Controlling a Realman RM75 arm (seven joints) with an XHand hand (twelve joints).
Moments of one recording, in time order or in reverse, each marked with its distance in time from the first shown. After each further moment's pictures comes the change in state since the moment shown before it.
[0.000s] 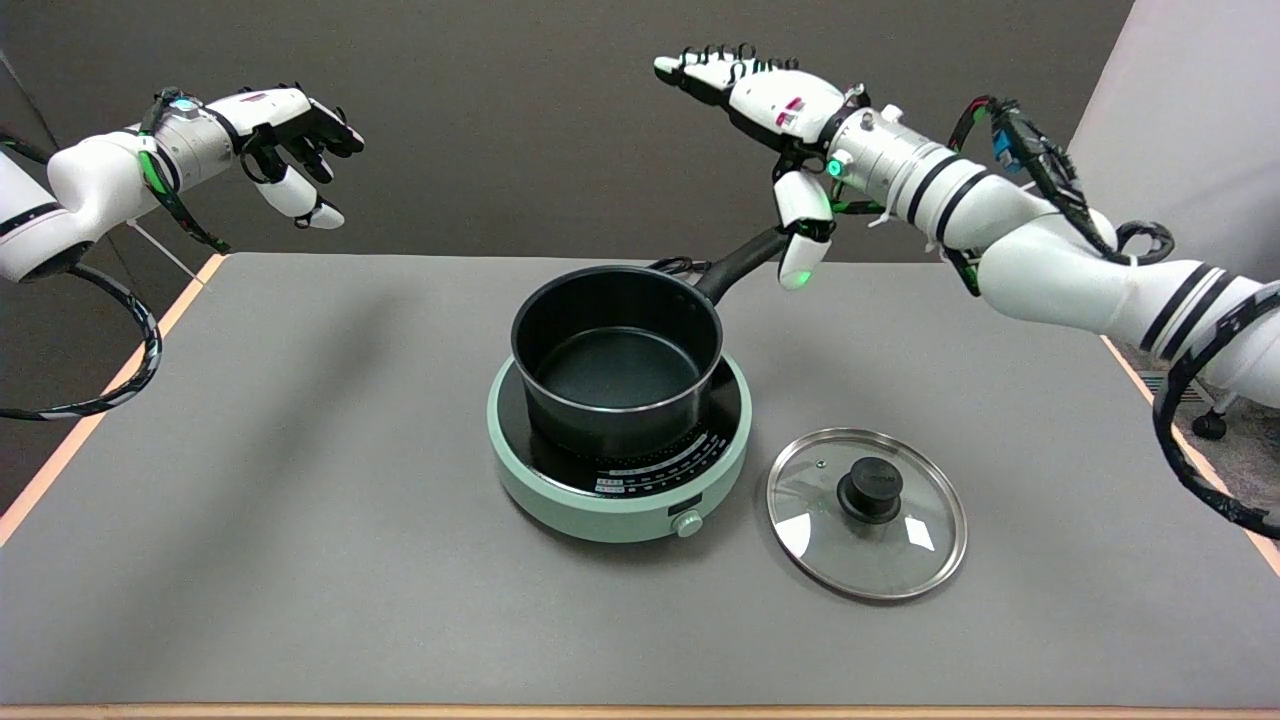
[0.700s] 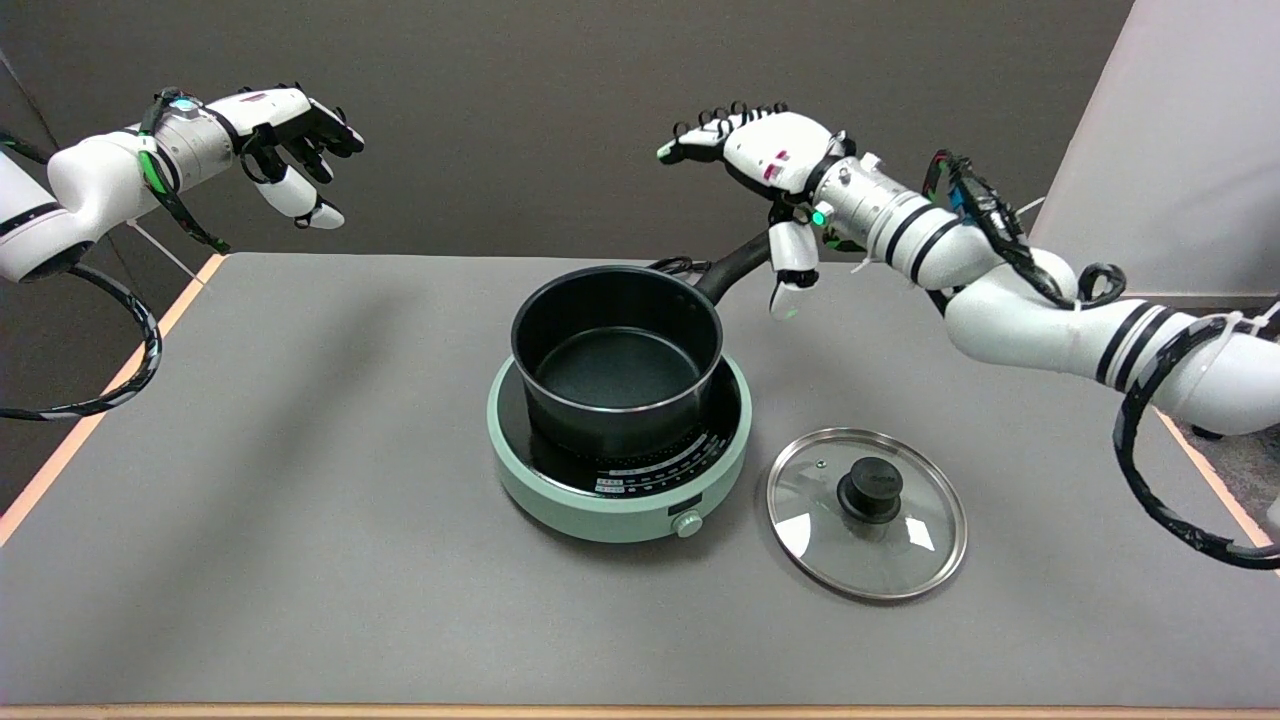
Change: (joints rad) arm -0.061 -0.085 -0.020 -0.153 -0.207 0.104 -0.006
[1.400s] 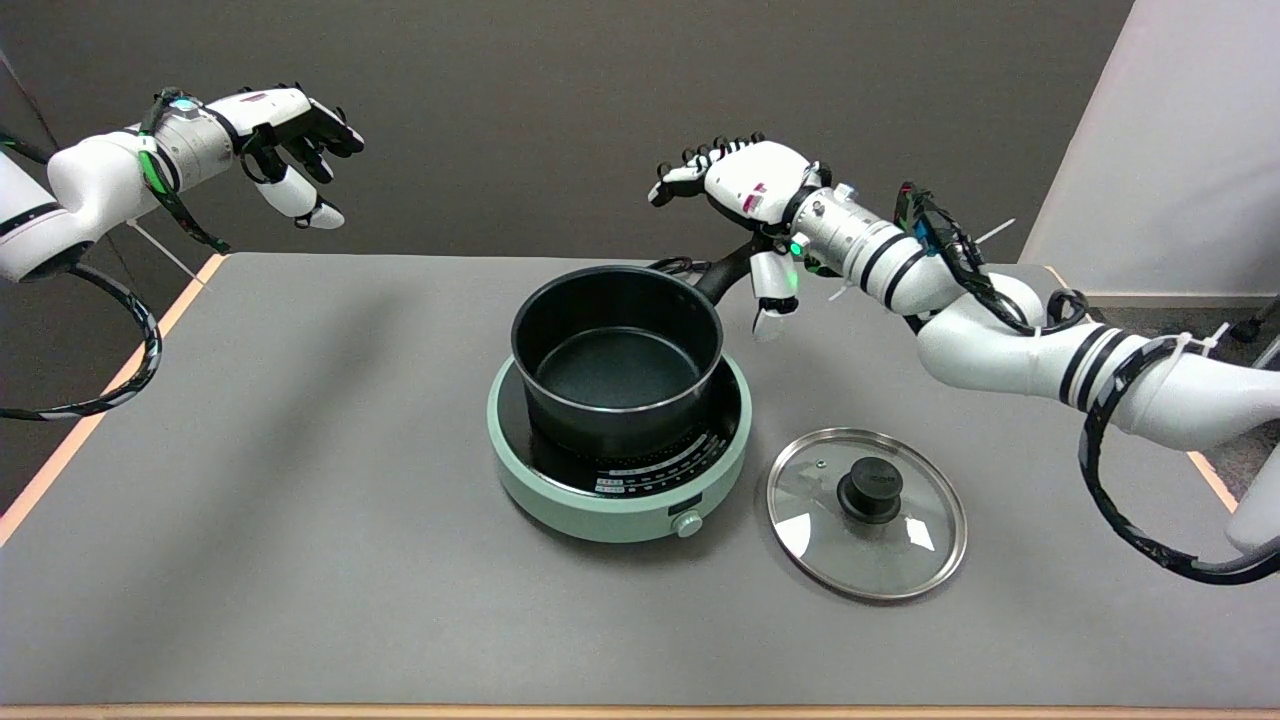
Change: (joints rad) arm -0.032 -0.079 -0.003 -0.086 -0.101 0.040 -0.002
